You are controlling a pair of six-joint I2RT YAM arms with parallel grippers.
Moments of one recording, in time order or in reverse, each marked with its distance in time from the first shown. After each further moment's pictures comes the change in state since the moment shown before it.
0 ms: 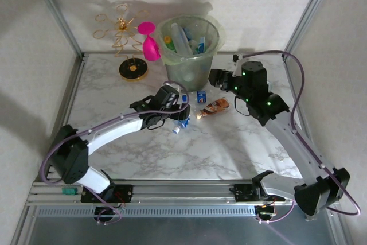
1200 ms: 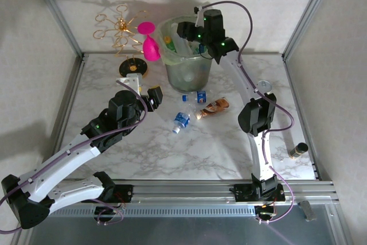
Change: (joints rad) left arm 0.020 -0.562 -0.160 0.128 -0.266 -0.027; right arm -0.029 1.068 1.170 -0.007 -0.218 -0.043
